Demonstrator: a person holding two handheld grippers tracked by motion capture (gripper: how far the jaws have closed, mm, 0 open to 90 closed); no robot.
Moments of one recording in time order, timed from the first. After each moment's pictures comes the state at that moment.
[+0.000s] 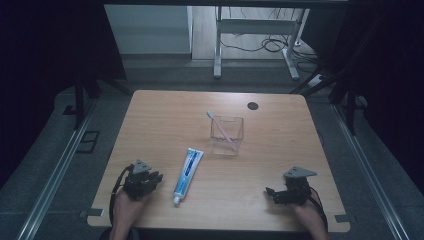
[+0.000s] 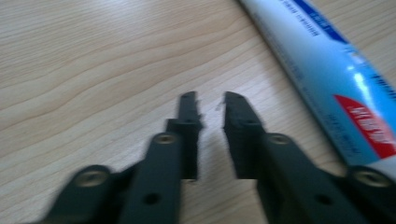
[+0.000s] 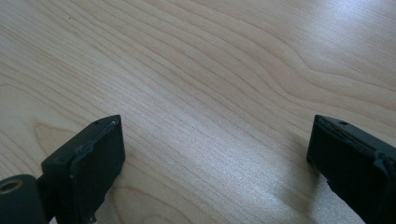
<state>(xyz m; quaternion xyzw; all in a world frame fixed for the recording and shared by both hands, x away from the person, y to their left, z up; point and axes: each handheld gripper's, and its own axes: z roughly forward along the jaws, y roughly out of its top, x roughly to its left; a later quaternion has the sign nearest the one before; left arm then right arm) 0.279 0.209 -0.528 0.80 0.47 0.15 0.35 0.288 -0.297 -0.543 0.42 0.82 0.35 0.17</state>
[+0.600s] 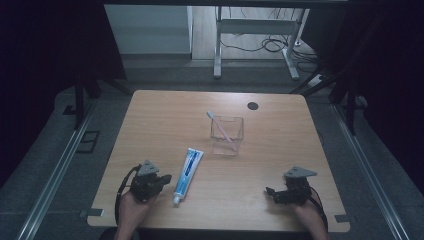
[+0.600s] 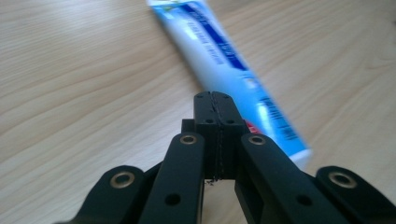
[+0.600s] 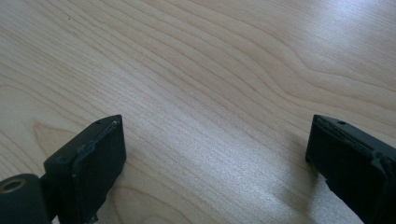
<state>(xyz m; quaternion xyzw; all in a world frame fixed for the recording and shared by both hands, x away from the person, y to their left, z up) 0.267 0.180 -0.507 0.81 0.42 0.11 0.39 0.288 -0.298 -0.542 0.42 0.82 0.35 0.17</state>
